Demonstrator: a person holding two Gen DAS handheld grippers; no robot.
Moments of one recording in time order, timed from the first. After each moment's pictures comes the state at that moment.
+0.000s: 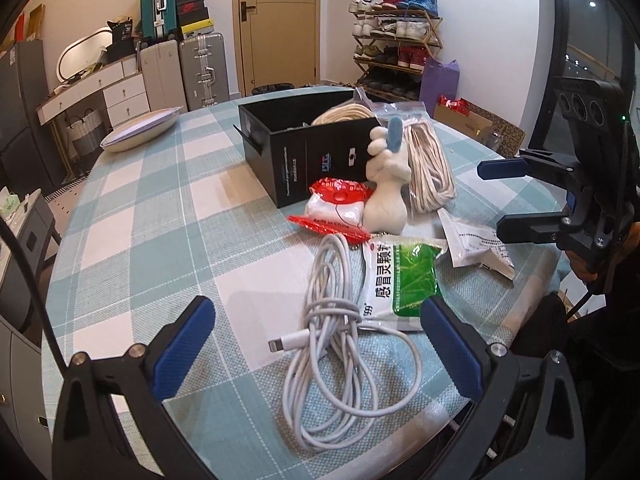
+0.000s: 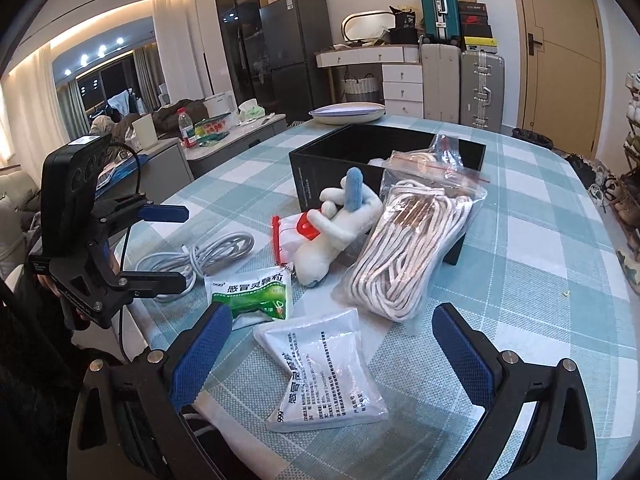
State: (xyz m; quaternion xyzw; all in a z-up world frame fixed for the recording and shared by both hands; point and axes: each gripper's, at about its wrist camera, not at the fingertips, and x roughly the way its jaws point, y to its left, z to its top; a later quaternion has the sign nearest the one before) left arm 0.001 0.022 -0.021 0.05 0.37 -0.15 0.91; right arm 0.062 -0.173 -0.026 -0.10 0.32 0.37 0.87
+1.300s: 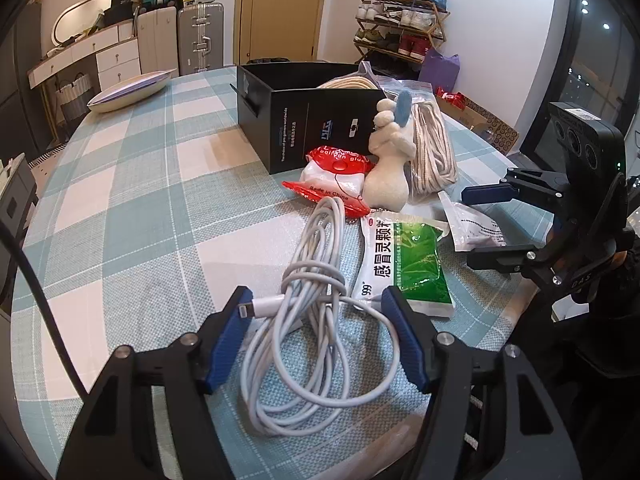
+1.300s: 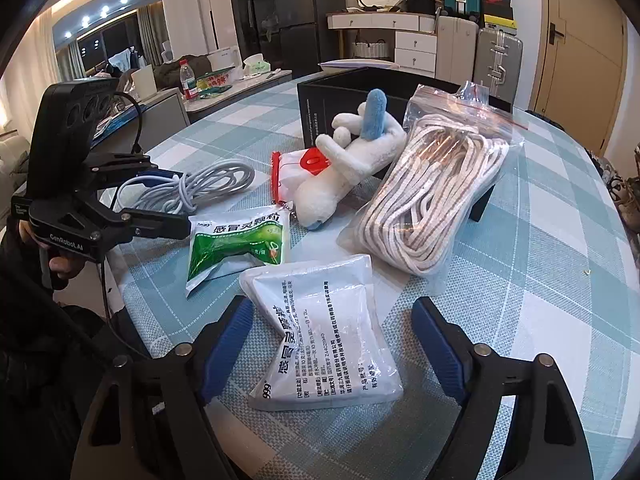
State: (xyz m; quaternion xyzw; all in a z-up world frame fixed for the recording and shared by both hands) left arm 0.009 0.032 -0.036 0.00 0.41 -0.17 0.89; right arm 0.066 -0.157 -0.063 -0.16 0.37 0.36 0.84
